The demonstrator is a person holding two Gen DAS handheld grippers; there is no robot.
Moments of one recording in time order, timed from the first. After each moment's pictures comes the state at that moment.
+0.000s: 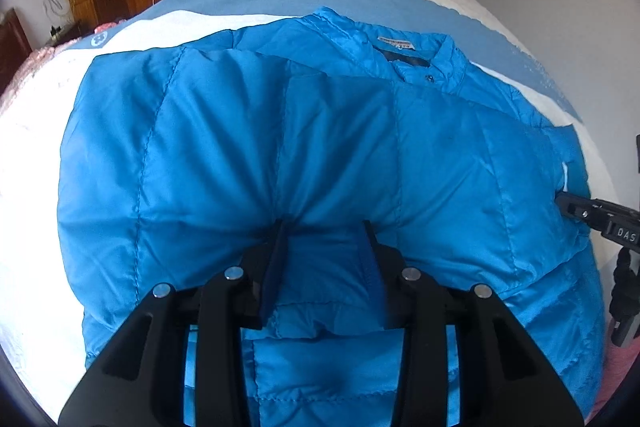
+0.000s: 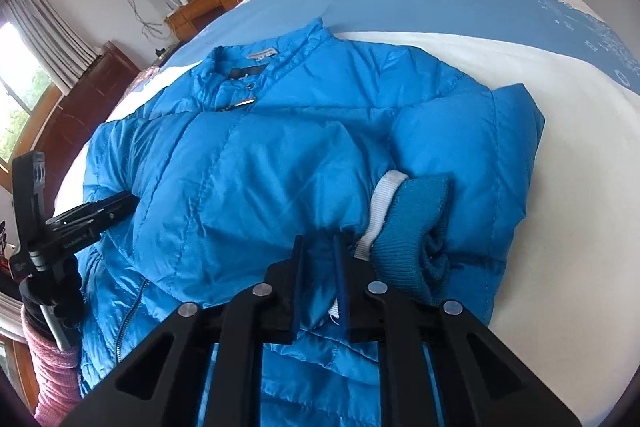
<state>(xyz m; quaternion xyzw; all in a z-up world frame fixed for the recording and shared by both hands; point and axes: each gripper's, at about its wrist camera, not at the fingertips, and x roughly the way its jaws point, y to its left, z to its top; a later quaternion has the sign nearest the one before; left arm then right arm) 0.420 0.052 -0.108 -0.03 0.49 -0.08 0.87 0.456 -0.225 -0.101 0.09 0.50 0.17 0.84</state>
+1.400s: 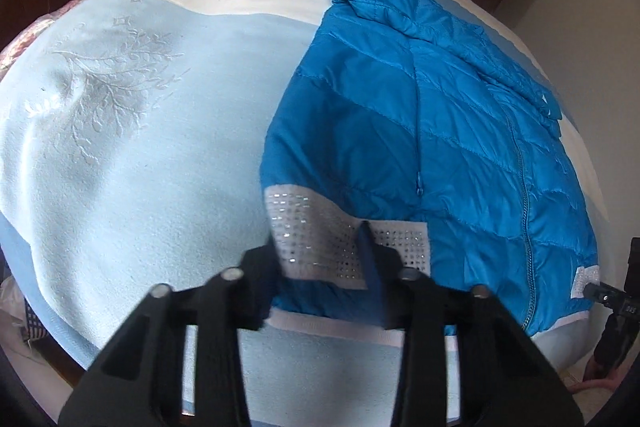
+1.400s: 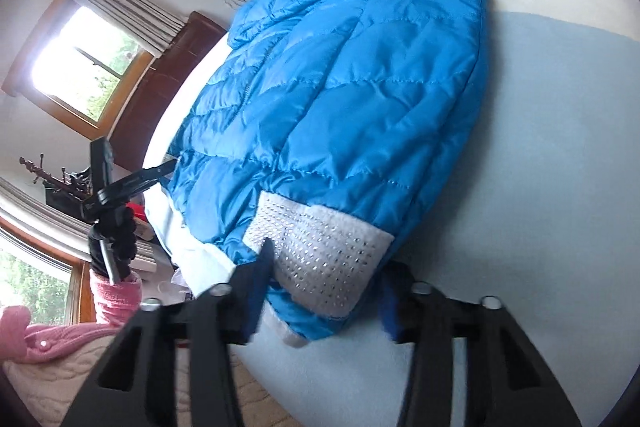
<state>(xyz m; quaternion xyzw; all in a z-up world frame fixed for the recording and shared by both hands) 0.108 0.160 -0.110 -0.15 0.48 0.03 0.86 0.172 -0.271 -0.123 0.16 0.53 0.33 0.76</state>
